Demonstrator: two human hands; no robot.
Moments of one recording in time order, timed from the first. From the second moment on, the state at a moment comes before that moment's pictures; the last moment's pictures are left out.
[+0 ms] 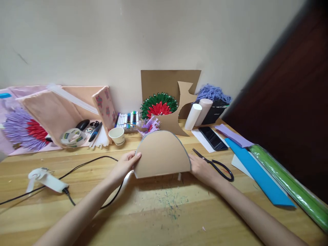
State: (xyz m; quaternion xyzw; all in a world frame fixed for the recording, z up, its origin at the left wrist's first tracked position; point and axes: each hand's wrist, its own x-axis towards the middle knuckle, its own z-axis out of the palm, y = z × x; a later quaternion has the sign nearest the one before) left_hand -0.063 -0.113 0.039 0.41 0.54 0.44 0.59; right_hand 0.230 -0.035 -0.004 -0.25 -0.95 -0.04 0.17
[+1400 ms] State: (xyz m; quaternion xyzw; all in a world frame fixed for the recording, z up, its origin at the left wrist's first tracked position) left_hand -0.085 -0.203 -0.012 0.80 0.55 0.23 0.03; right_hand 0.089 -0.081 -0.013 -0.39 -0.72 0.52 0.27
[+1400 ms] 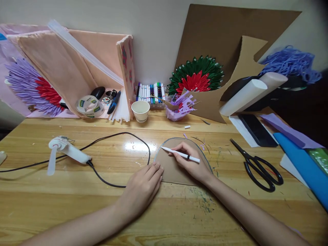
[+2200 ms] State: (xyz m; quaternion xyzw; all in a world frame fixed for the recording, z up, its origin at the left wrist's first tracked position) left_hand -0.087 -0.203 -0.014 0.81 0.55 0.22 0.03; right_hand 0.090 -0.082 -0.010 -0.39 -0.79 0.38 0.27
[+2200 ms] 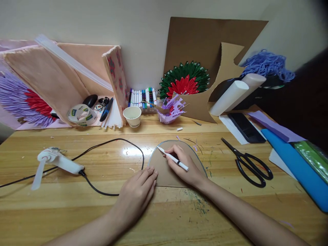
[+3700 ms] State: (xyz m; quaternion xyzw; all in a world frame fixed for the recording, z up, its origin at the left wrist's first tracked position) left_hand -0.026 -0.189 -0.004 0.85 0.48 0.17 0.13; right_hand 0.153 -0.051 -0.005 -0.27 -0.63 0.68 0.25
